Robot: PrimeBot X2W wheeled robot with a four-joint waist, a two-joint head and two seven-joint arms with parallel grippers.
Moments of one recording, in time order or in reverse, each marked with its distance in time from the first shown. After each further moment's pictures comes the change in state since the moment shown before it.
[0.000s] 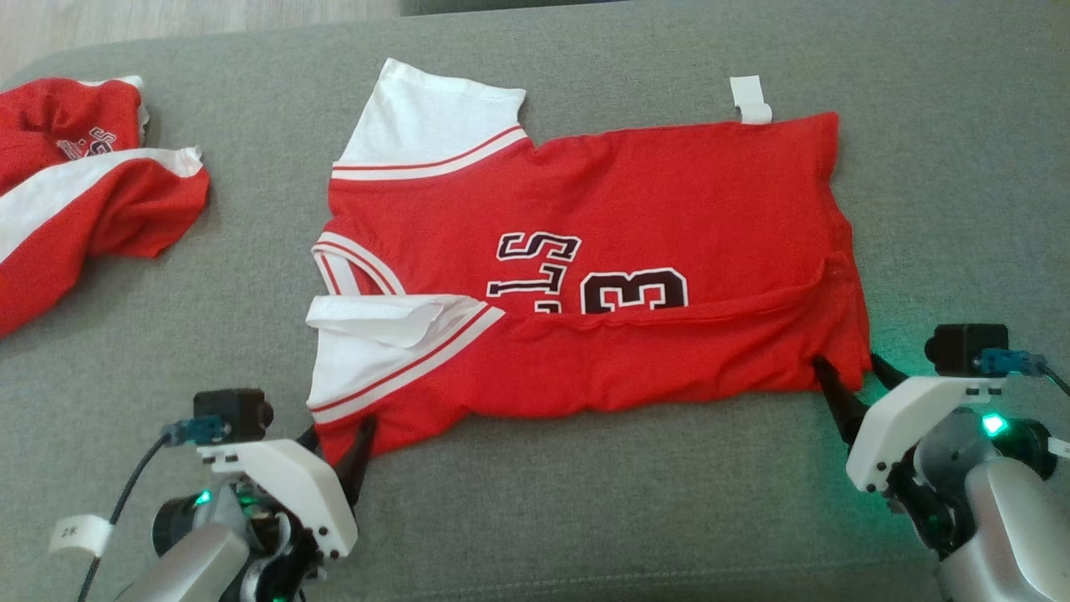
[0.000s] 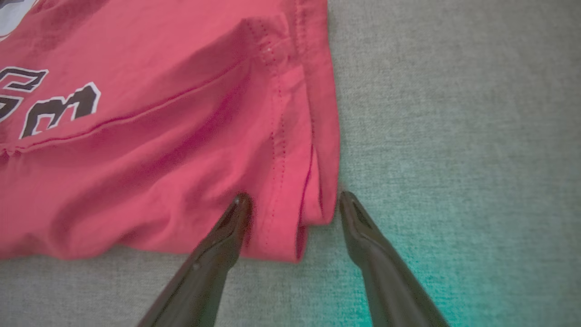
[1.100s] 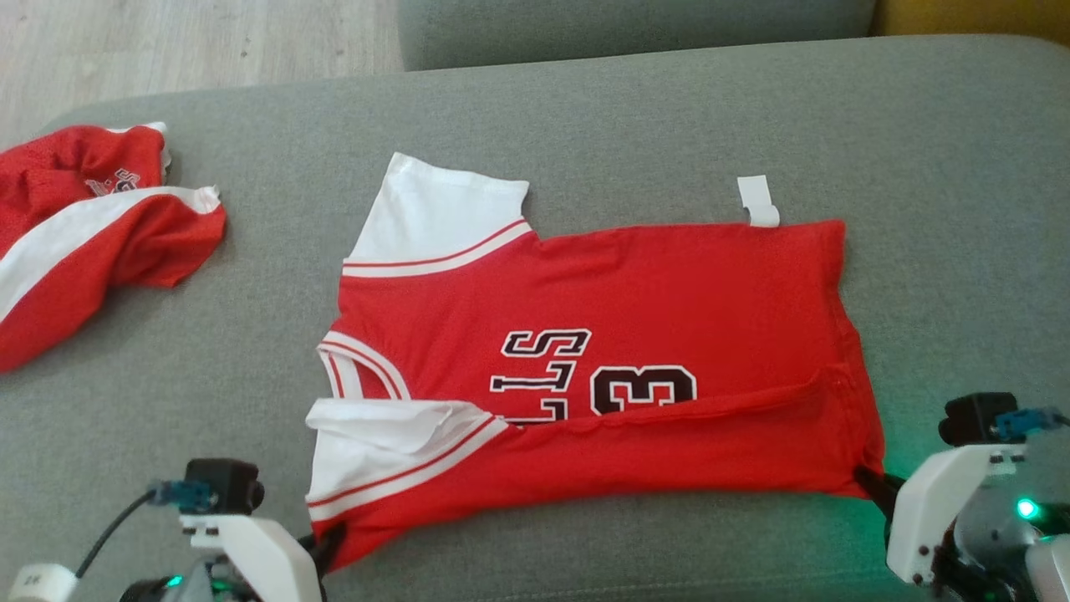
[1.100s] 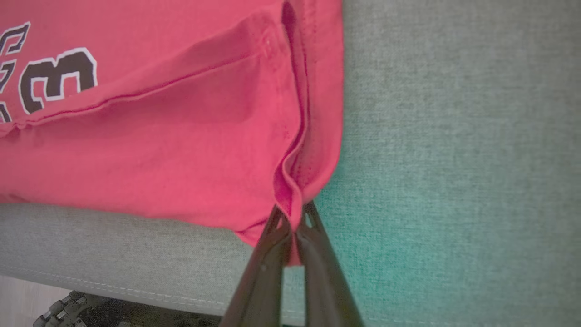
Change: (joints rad) left arm 0.163 0.213 -0.031 -0.308 -0.058 0.081 0.180; right arm 0.225 -0.084 -0.011 -0.234 0.125 0.000 0.327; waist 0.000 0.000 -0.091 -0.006
